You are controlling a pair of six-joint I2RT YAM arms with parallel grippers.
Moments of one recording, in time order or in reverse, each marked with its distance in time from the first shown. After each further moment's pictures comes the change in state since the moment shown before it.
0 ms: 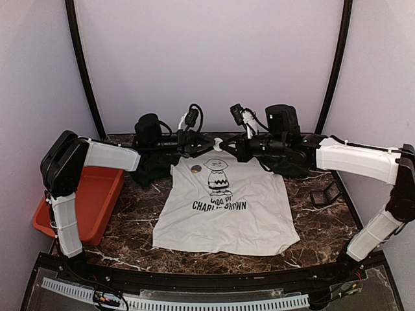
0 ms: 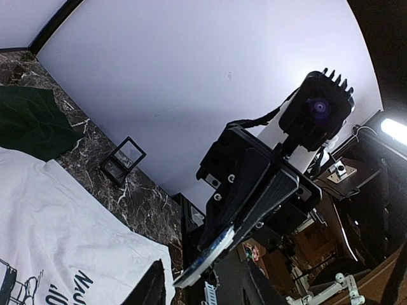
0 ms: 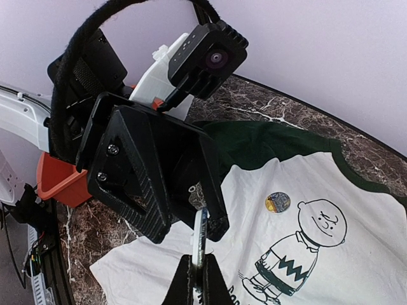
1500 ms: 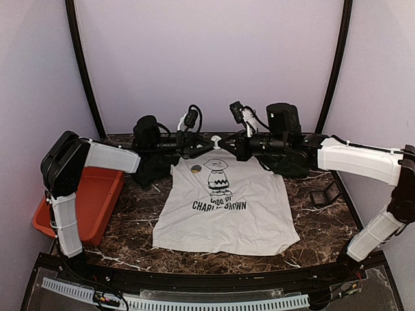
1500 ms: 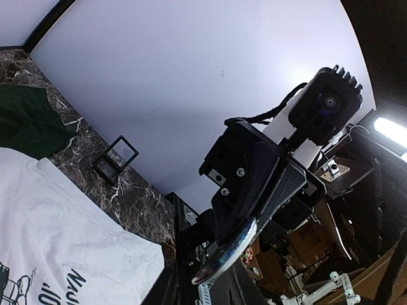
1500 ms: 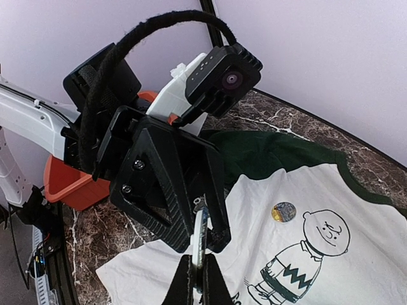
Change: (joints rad) left arm 0.000 0.003 -0.024 0.077 0.011 -0.053; right arm 0.014 -0.015 0.004 0.019 -0.011 -0.002
